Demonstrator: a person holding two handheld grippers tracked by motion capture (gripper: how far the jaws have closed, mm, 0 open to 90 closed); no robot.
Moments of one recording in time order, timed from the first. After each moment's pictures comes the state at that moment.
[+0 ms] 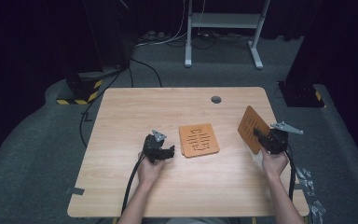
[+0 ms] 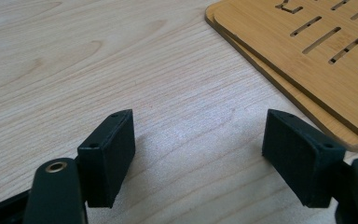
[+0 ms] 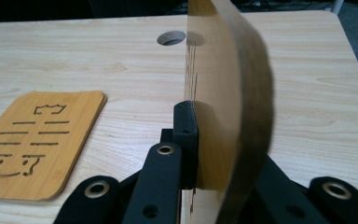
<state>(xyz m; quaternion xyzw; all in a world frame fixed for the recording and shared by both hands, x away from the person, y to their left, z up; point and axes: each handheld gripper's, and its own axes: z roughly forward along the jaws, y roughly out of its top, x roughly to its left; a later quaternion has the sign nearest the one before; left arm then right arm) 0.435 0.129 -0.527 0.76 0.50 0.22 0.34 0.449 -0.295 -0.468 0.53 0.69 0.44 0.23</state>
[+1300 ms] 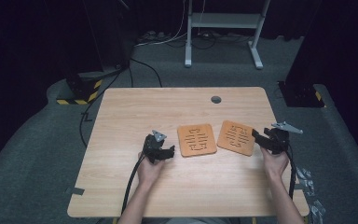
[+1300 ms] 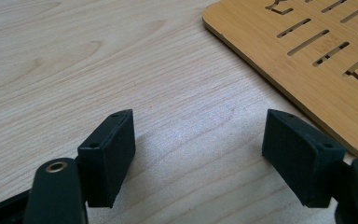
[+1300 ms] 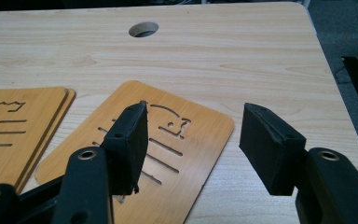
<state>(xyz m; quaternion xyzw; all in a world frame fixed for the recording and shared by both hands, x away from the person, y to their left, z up) 0.435 0.129 -0.527 0.76 0.50 0.22 0.35 0.452 -0.299 -0.471 0.56 0.68 0.40 0.26</state>
